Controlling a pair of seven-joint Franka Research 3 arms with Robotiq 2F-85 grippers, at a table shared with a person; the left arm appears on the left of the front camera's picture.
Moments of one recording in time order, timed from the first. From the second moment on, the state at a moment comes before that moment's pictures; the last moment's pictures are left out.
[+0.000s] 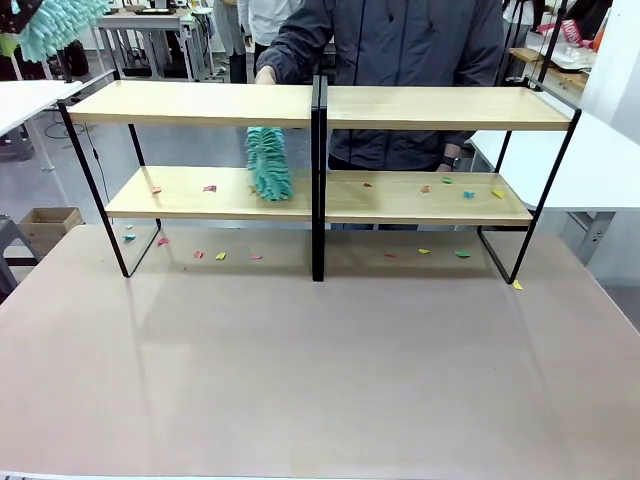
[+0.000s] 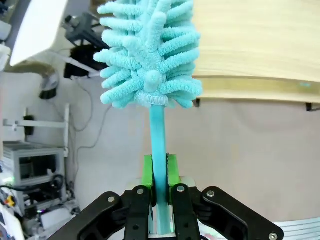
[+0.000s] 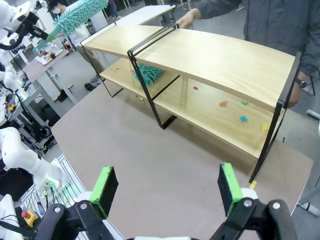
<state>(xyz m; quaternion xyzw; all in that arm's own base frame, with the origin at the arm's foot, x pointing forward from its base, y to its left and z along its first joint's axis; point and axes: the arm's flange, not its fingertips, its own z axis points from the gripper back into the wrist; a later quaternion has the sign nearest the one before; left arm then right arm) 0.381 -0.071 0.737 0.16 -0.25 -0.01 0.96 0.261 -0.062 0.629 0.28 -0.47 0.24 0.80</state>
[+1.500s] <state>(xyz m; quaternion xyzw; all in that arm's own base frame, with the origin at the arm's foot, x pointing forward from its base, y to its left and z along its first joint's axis) 0.192 0.148 0.711 -0.27 -0.23 -0.17 0.92 0.261 -0.062 0.629 0.28 -0.47 0.24 0.80</state>
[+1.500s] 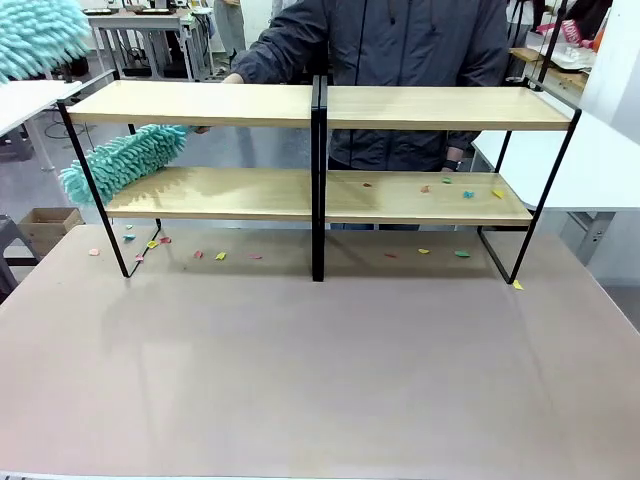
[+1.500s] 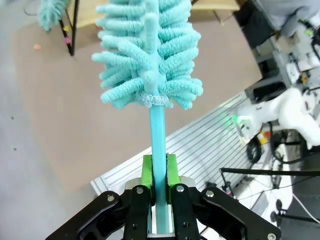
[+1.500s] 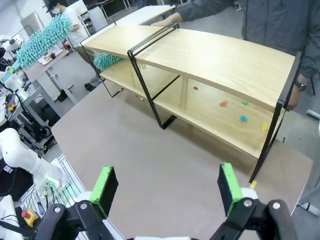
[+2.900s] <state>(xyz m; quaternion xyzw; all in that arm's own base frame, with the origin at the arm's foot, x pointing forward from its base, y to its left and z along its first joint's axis) 0.183 0.159 0.712 -0.29 -0.24 -0.15 0.91 0.261 -0.062 0.629 0.28 -0.47 0.24 0.80</state>
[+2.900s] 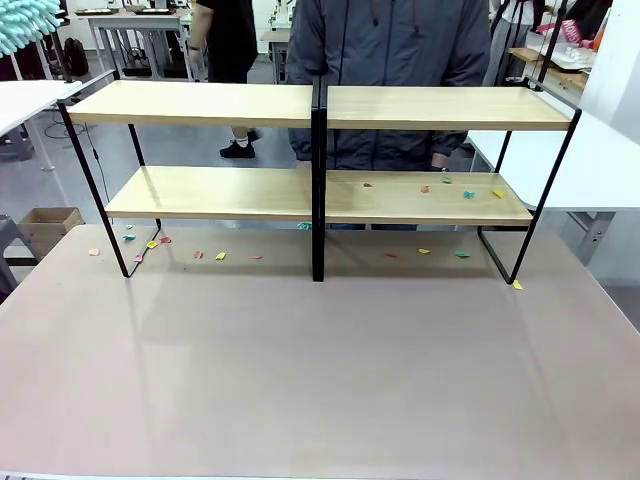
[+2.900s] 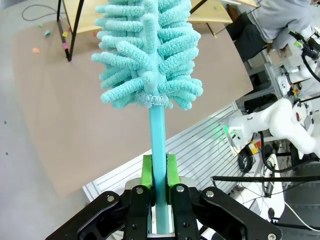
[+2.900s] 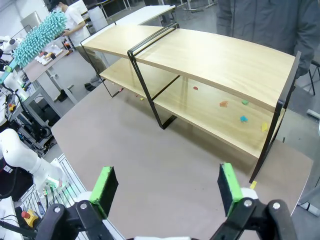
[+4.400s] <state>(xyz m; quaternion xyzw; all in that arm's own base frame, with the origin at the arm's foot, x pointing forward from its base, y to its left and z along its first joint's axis) 0.178 -0.042 0.657 -0.23 0.00 -0.43 0.87 0.261 -0.062 0.629 0.28 -0.47 0.24 0.80</state>
